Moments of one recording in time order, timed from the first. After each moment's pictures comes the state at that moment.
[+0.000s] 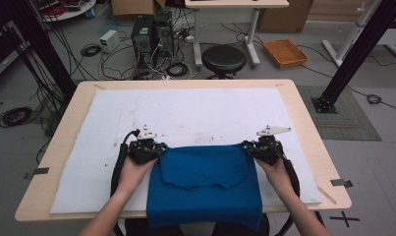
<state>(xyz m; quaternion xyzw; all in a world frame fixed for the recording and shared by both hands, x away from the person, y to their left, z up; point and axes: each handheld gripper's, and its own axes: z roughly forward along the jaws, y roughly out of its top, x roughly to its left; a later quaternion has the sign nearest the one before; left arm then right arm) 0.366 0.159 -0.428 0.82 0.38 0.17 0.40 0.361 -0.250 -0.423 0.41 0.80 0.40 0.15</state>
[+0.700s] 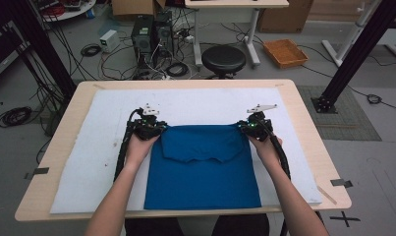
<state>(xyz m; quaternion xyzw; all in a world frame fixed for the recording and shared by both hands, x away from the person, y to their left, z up) 0.433 0.158 -0.426 0.81 0.40 0.20 0.39 0.435 -0.233 -0.419 0.43 0.80 0.37 0.19</state>
